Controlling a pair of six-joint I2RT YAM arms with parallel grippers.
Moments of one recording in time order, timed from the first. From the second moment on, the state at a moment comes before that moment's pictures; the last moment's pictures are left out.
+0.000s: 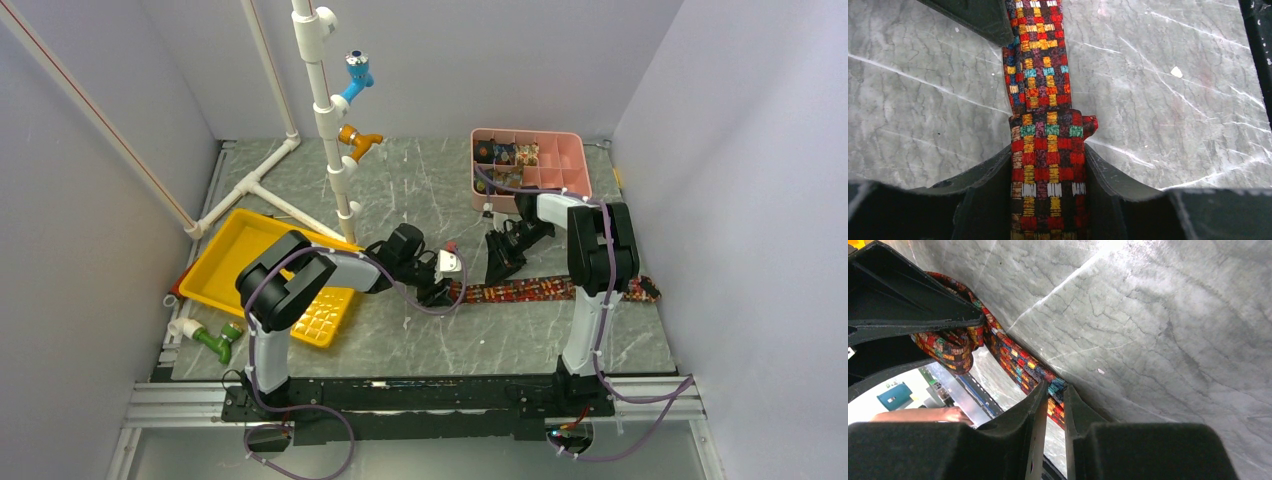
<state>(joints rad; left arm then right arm) -0.77 1.94 0.95 0.33 0.77 0.43 0.12 2.04 1.28 -0.93 -0.68 -0.28</state>
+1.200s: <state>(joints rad) -0.77 1.94 0.92 0.38 0.74 0.48 0.28 1.99 1.23 -0.86 -0.93 -0.16</state>
